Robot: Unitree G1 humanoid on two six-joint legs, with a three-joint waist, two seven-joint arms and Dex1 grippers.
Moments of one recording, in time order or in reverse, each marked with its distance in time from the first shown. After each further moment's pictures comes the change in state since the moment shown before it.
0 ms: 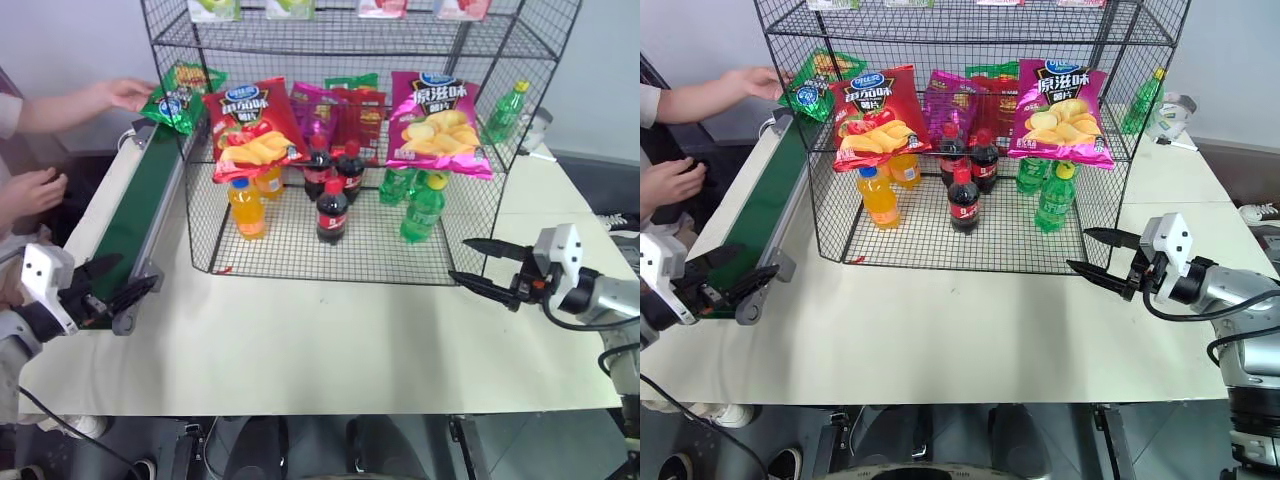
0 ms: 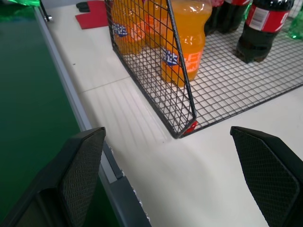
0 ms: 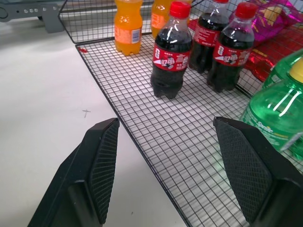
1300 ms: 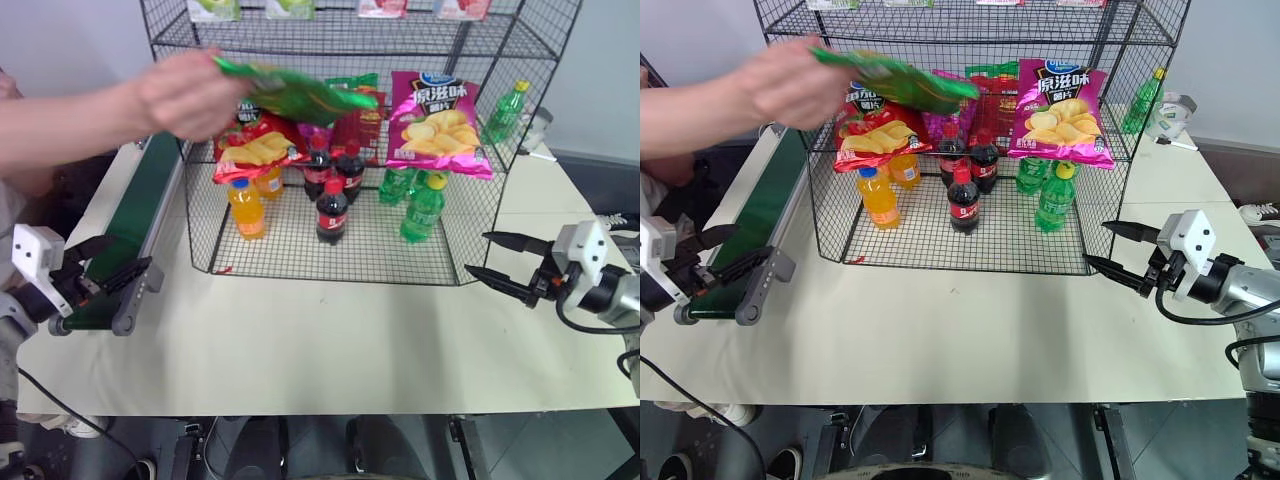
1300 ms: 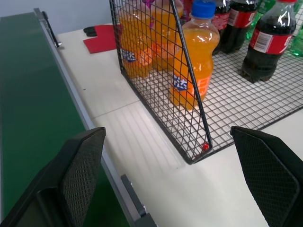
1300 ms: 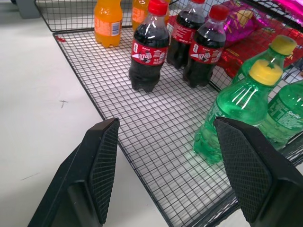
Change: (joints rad) left arm -0.138 0.019 -0.001 0.145 0.016 -0.063 -0.071; right arm 0.042 -0.039 -0.064 -0.013 -0.021 -0.041 -0.029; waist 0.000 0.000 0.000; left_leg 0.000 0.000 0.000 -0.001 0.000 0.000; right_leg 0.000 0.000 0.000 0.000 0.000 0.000
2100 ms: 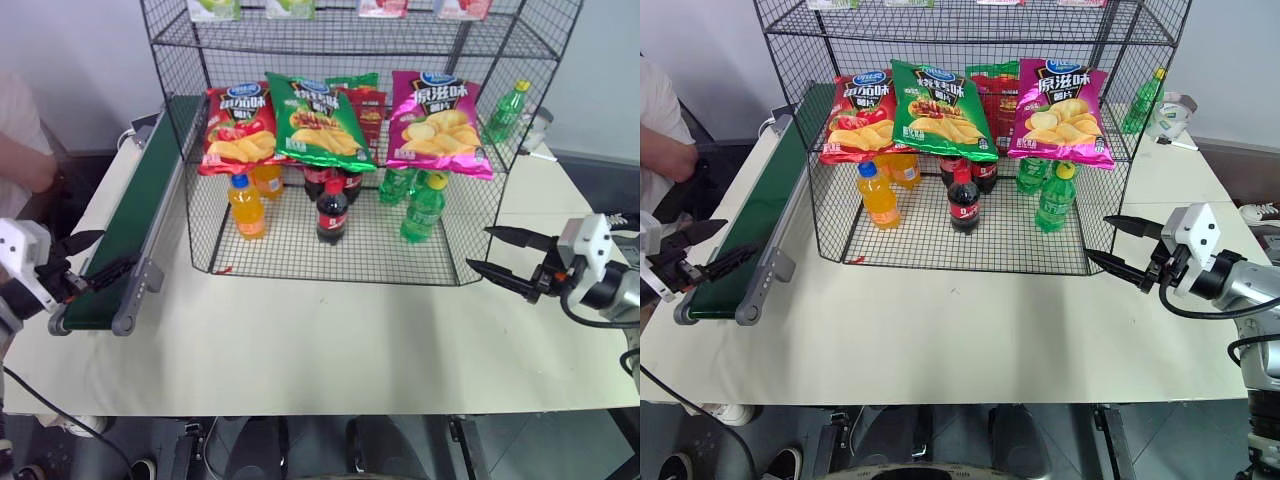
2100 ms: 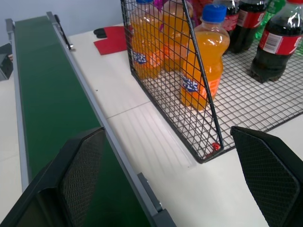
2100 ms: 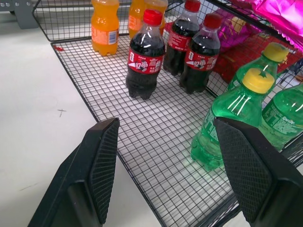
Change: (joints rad) left arm -0.006 0.040 0.016 0.011 0.000 0.016 -0.005; right arm -0.010 -0.003 -0.014 -0.012 0.022 0.038 -0.010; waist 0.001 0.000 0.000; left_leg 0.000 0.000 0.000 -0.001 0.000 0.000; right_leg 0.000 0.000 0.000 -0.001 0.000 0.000
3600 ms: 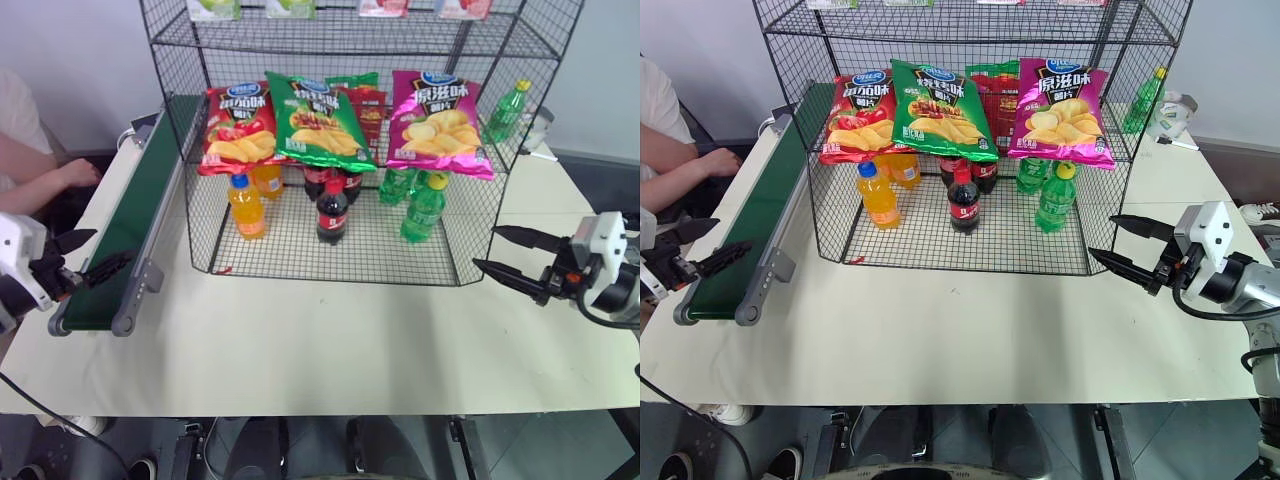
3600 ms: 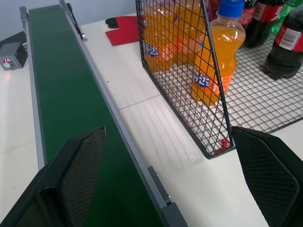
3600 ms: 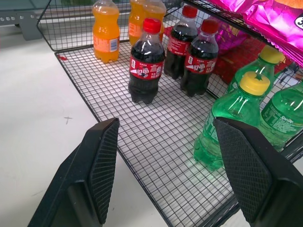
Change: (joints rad) left arm 0.023 0.034 0.024 -0.068 -0.011 0.108 0.069; right arm 0.041 -0.013 -0.052 -0.071 0.056 0.073 -0.011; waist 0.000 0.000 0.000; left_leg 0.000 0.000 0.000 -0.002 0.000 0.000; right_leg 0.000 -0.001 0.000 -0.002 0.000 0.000
